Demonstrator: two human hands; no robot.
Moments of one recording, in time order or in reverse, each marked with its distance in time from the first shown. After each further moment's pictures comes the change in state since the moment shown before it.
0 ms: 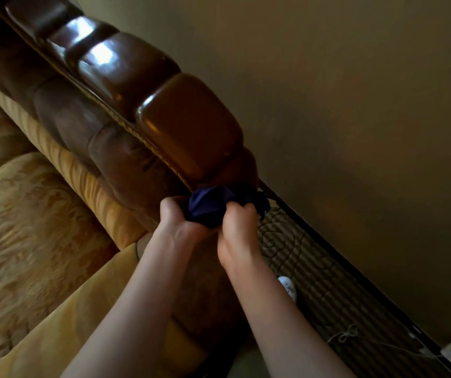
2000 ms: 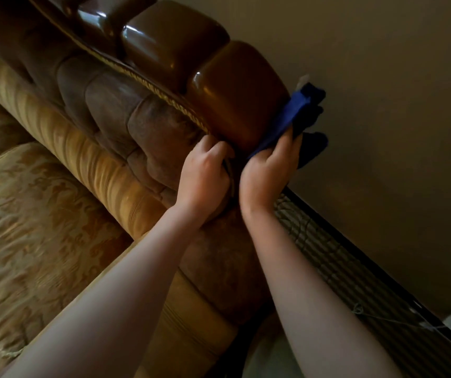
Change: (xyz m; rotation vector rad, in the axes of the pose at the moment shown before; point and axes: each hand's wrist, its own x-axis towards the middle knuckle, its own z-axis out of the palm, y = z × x) left_hand 0.025 0.053 -0.049 1.528 -0.274 1.744; right_hand 0.019 0.025 0.051 -0.457 0.419 -0.947
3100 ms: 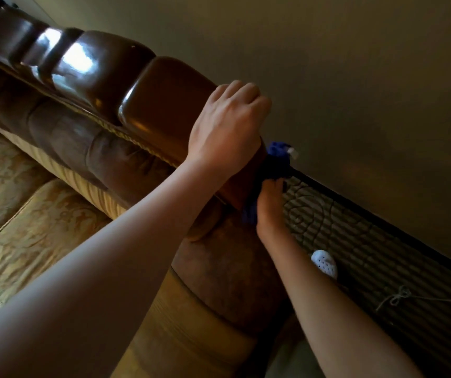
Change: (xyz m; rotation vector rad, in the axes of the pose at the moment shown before) left_hand 0.096 0.084 0.037 0.352 -0.147 0.471; right_hand 0.035 0.084 -0.036 0.464 -0.342 0.813
